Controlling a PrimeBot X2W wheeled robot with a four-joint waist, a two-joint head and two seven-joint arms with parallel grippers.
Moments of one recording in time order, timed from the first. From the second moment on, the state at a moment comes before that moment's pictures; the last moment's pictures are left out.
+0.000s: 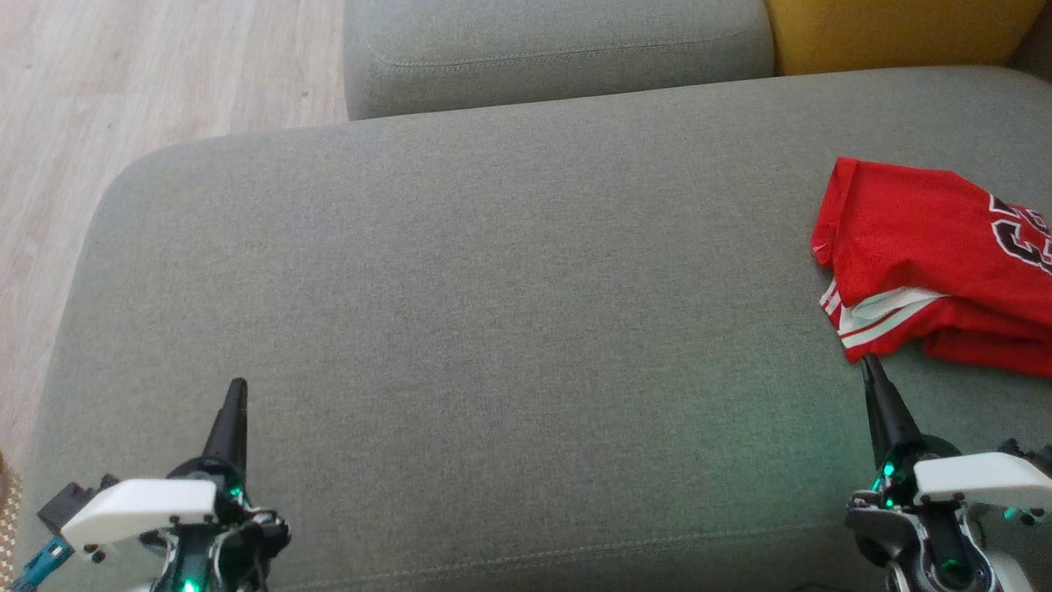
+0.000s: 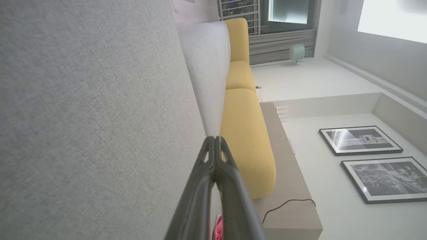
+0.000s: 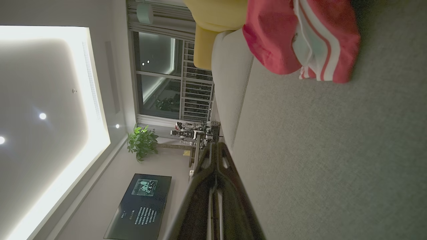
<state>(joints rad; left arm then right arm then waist) -0.02 0.07 0.00 0.25 -1.50 -0.10 0.04 -0.03 -0.06 -0.08 0.26 1.50 0.13 0.04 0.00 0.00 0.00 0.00</state>
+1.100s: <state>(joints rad) -0.05 0.06 0.05 0.27 -1.64 -0.12 0.08 -0.06 -0.06 -0.10 0.28 1.63 0.13 0.08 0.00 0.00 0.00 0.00</state>
